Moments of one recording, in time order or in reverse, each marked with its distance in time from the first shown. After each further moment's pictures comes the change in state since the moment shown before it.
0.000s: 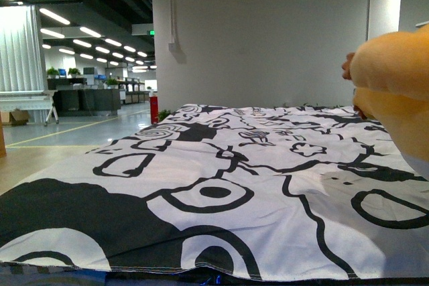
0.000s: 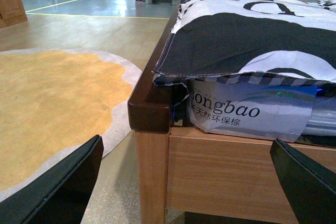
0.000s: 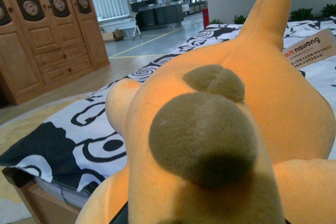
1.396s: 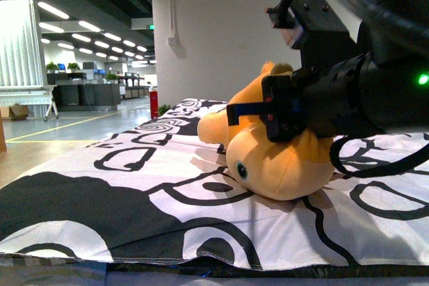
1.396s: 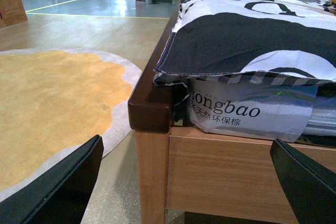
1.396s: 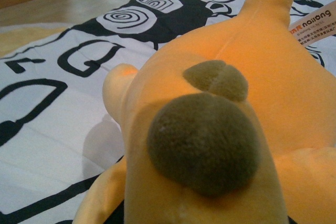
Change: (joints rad) left arm 0.000 0.000 0.000 0.000 0.000 0.000; right arm 0.510 0.950 0.621 0.040 0.566 -0.225
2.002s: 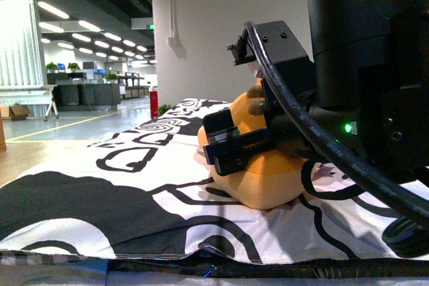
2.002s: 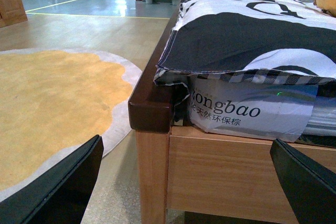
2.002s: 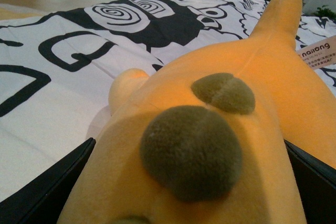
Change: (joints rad) left arm 0.000 0.000 0.000 0.000 0.000 0.000; right arm 0.048 0.133 0.014 0.124 0.145 -0.181
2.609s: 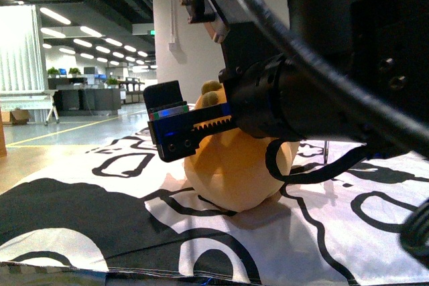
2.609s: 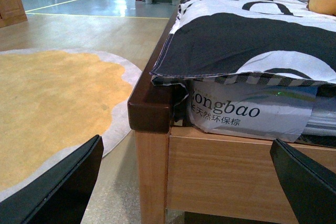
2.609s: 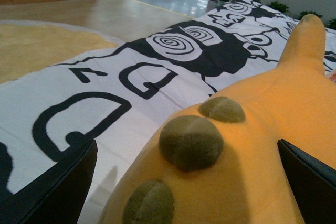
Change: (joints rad) left arm 0.000 0.000 0.000 0.000 0.000 0.000; right arm 0.109 -0.082 0.024 -0.031 -0.070 0.012
